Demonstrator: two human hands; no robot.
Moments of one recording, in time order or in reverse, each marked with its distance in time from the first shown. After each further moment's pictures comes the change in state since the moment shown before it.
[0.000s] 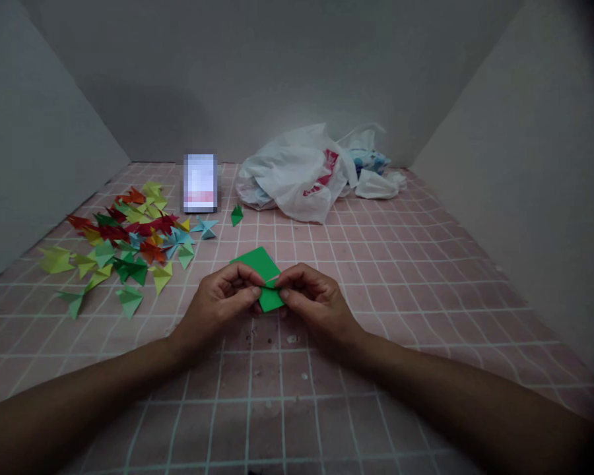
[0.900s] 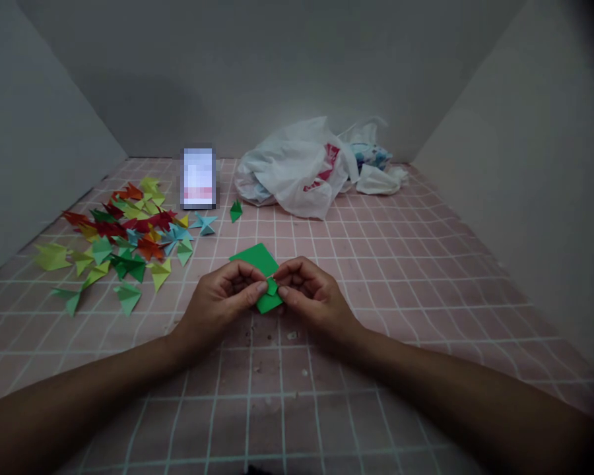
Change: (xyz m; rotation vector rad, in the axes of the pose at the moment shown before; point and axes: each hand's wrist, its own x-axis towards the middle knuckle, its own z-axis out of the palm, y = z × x) left_hand 0.000 0.006 0.008 0.105 0.072 0.052; right_hand -0.001 -0.005 0.003 0.026 -0.031 0.065
